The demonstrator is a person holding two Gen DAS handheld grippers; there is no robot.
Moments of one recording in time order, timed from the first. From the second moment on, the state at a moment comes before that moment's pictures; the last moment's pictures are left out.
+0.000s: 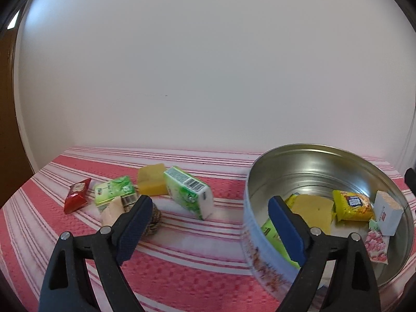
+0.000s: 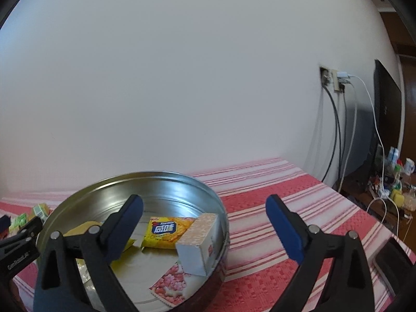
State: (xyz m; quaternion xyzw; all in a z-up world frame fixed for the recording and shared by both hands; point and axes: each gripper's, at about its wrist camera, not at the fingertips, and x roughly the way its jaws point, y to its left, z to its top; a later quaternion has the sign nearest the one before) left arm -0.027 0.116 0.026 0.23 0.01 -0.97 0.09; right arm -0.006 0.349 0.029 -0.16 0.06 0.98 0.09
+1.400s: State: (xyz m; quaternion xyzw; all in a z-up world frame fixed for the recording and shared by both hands) left arm -0.003 0.003 0.022 0.25 0.01 -0.96 0.13; right arm 0.022 0.236 0.031 -0.17 0.05 0.98 0.08
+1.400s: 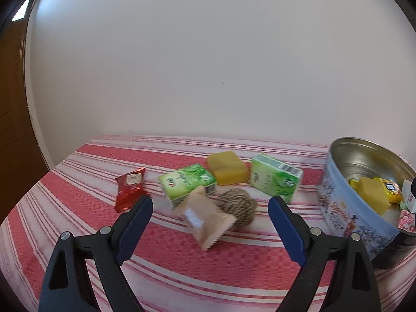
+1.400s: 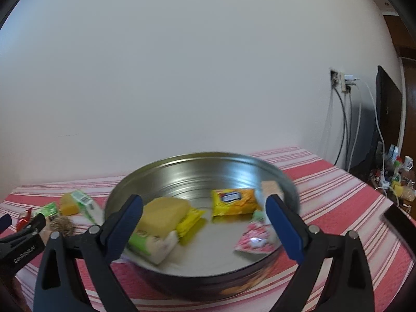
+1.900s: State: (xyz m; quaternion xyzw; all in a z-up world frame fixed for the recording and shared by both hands) left arm -0.006 -0.064 0.015 0.27 0.04 -0.95 0.15; right arm 0.019 0.159 0.026 -0.19 0.04 0.98 0.03
